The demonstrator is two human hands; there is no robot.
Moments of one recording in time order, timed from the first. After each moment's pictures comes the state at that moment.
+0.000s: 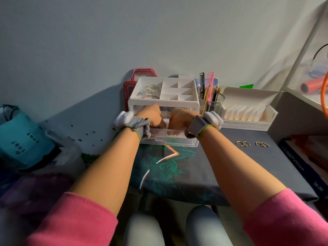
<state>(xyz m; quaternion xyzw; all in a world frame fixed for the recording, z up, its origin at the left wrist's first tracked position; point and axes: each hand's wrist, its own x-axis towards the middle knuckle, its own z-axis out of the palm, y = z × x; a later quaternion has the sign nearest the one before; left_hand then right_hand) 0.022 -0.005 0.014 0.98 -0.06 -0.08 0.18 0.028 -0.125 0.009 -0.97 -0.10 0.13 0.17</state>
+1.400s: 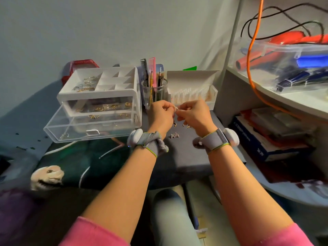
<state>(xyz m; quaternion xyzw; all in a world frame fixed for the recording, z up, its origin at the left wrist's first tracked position) -0.023 -0.214 -0.041 0.78 -0.03 0.08 0.62 -0.049 -0.320 -0.031 -0.83 0.07 -0.15 0.53</state>
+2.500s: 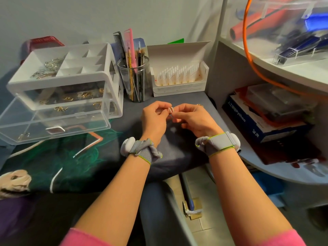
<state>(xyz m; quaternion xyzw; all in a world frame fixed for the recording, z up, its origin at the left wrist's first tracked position) -0.018 -0.247 -0.105 0.76 -0.05 0.06 0.65 -0.049 -0.368 -0.093 -0.70 0.08 0.01 0.71</state>
